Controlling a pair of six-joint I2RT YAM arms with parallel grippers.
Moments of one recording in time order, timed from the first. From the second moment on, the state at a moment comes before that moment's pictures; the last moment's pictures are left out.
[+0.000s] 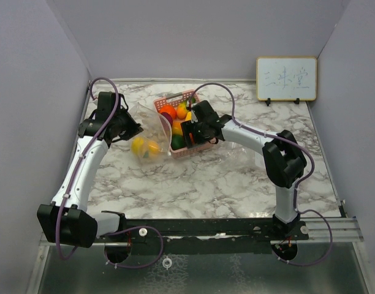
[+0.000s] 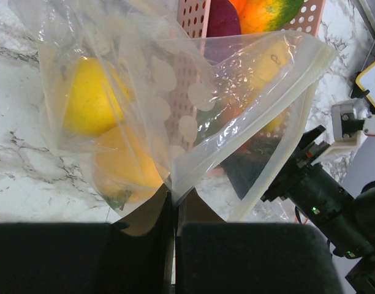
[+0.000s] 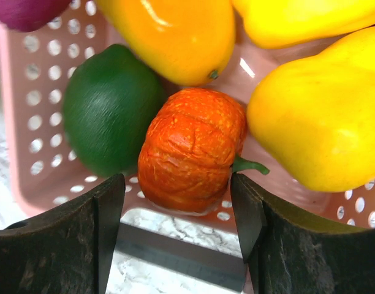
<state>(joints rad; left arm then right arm) -0.14 1.24 1.25 -0.82 0.10 -0.82 0.68 1.96 1.47 -0.39 -0.11 0.27</state>
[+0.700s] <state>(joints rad) -0.14 1.24 1.24 -0.80 0.13 -0.82 0.68 1.89 1.59 -0.47 -0.04 0.24</state>
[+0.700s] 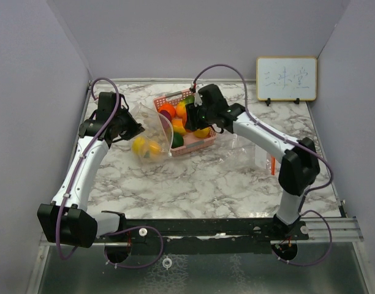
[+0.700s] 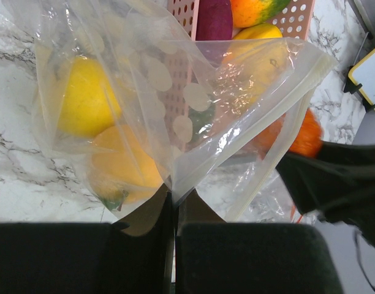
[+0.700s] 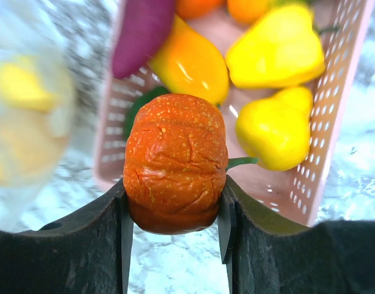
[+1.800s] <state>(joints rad) -0.14 1.25 1.21 -0.75 0.22 -0.89 0.79 1.78 1.65 -0.29 -0.23 0.18</state>
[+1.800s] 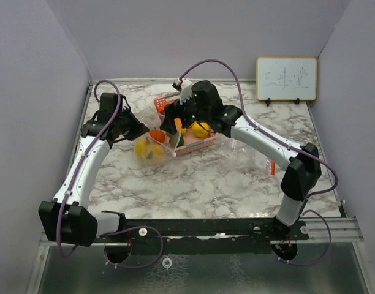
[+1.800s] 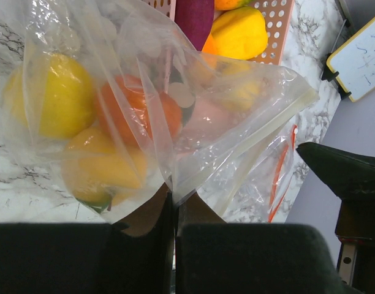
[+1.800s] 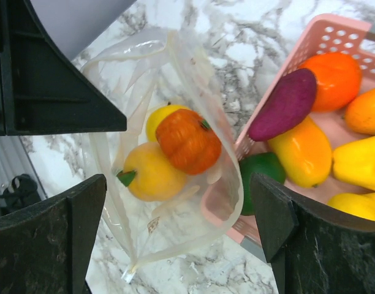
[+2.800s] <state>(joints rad) -0.08 1.18 1.31 -0.89 -0.01 -0.85 0.69 2.04 1.62 -0.34 -0.26 0.31</state>
